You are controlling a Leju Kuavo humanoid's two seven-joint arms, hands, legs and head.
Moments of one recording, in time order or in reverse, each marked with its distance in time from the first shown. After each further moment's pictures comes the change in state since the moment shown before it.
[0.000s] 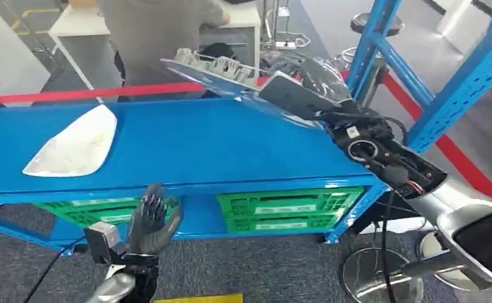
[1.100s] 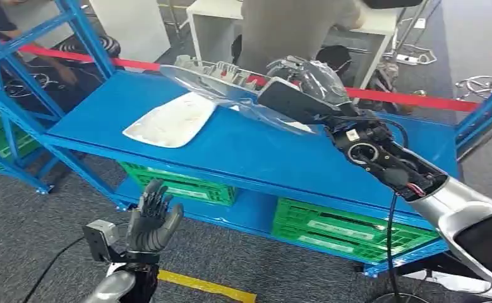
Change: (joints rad) left arm -0.018 -0.006 0.000 -0.001 0.007 -0.019 -0.002; right arm 0.013 -0.006 0.000 -0.026 0.005 0.008 -0.009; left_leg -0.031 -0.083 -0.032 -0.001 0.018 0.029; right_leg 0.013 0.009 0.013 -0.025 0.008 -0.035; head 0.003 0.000
